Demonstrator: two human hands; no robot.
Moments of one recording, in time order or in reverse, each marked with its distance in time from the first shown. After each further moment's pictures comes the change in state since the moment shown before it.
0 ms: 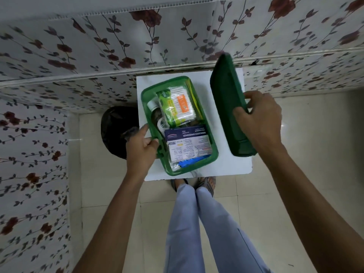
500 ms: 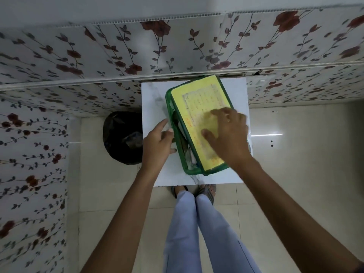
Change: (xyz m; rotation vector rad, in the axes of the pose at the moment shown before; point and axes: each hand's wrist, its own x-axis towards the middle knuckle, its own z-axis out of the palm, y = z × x) left_hand 0.014 0.019 0.023 -0.105 -0.083 -0.026; right_hand -0.026 -0.025 0.043 -0.139 -0.174 -0.218
